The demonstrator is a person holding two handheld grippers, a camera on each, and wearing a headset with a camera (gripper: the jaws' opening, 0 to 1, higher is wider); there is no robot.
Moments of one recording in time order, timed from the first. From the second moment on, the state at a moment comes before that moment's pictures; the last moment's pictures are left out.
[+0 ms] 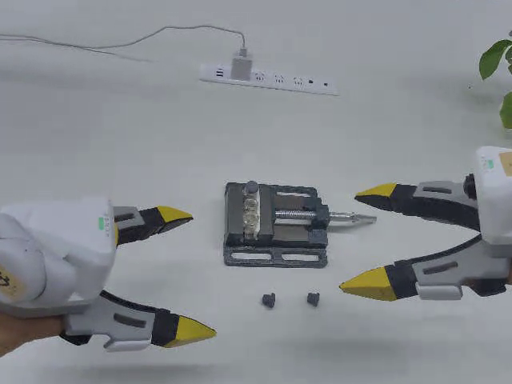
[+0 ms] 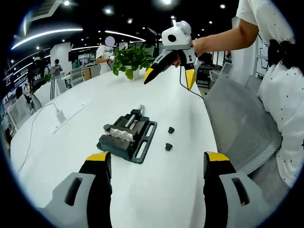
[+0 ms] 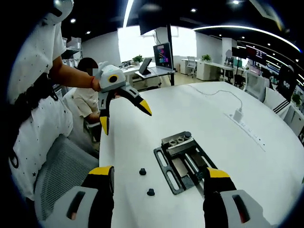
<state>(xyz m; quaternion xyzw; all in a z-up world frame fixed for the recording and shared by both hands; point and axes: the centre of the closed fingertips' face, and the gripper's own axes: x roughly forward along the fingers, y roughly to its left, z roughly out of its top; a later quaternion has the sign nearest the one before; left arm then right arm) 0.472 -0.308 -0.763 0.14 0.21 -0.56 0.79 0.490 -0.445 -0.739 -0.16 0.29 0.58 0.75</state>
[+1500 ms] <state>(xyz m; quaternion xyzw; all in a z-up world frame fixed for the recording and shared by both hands) 0.469 -0.377 -0.843 0.30 0.28 -0.64 0.65 0.475 -0.504 -0.789 -0.13 0.27 0.56 0.77</state>
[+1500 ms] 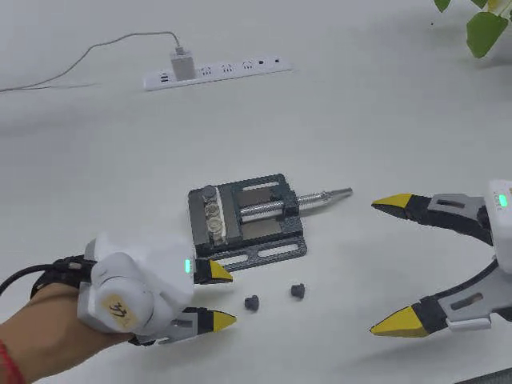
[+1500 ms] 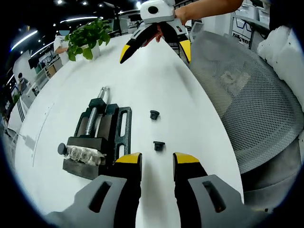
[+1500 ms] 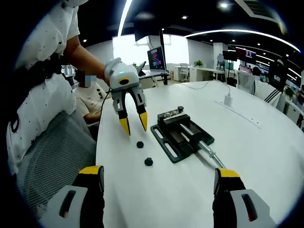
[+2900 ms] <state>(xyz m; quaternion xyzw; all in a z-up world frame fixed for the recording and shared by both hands) 0.467 -0.388 -0.864 0.30 0.29 -0.65 0.64 0.477 -0.509 -0.790 -0.13 0.27 0.55 0.78</state>
